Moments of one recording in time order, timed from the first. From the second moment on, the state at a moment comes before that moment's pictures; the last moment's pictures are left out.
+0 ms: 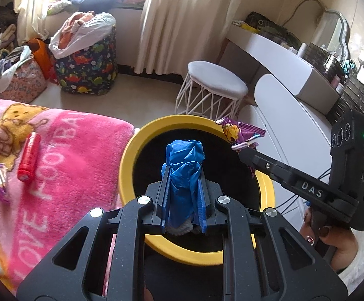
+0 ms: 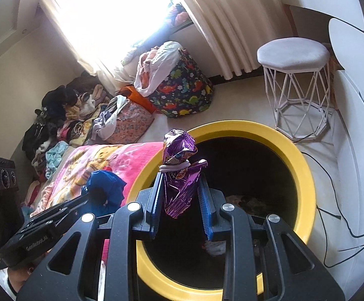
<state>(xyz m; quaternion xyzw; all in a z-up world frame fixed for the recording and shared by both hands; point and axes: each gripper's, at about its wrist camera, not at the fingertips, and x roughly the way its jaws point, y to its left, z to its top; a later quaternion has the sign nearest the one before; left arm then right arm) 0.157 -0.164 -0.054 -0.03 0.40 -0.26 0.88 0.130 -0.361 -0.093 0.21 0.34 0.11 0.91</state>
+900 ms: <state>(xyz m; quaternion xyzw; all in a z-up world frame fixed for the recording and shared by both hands) 0.161 -0.196 -0.090 -0.02 0.45 -0.31 0.84 0.144 -0.385 -0.116 0.24 0.37 0.06 0.90</state>
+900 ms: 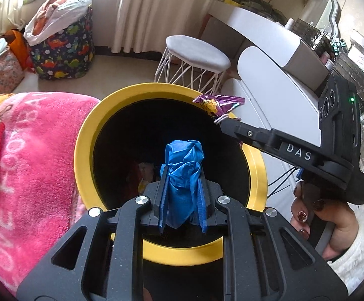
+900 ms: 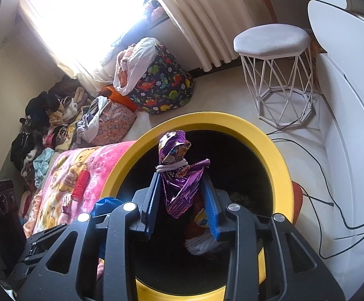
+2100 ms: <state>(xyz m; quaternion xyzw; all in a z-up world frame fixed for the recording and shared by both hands) 0.161 -0.113 -0.046 -0.06 0.38 -0.20 0.90 0.134 -0.341 -0.078 0.19 0.34 0.10 0.92</state>
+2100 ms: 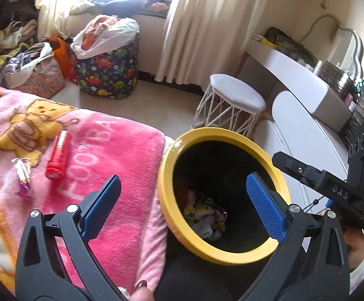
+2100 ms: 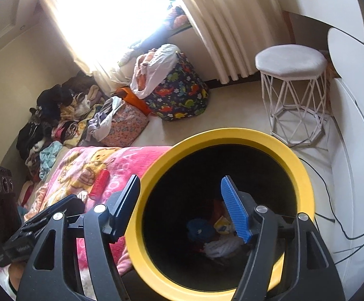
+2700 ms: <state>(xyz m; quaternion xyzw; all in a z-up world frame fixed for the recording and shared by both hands) 0.157 -0.064 -0.041 -0.10 0.37 -0.17 0.91 0.138 -0.290 -0.064 0.15 0.34 0.15 0.92</state>
